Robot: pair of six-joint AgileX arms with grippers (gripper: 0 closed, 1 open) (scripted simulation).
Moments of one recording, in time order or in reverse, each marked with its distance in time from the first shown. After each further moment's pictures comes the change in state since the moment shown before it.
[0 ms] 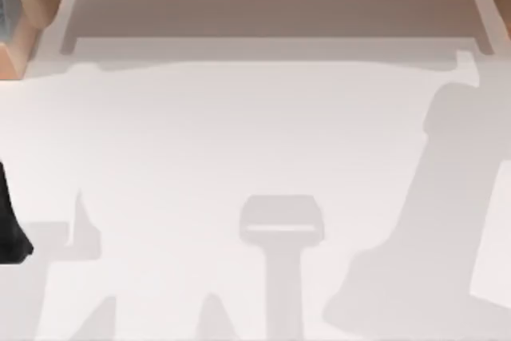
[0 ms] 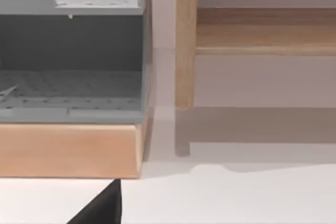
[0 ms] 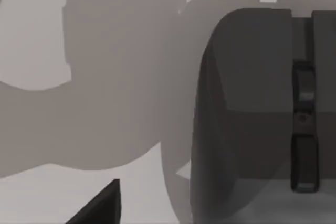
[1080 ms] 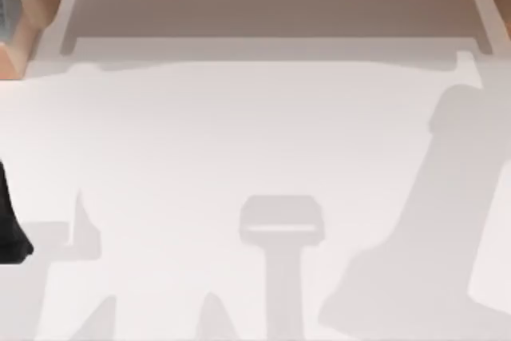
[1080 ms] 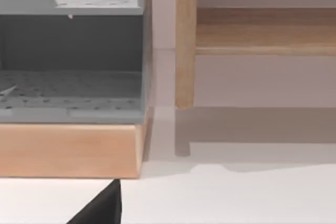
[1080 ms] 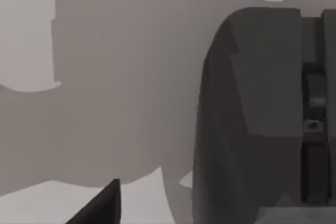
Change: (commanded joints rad) left arm 0.000 0.000 0.000 0.000 0.000 0.000; right arm 0.005 -0.022 -0.079 0.058 0.000 0.004
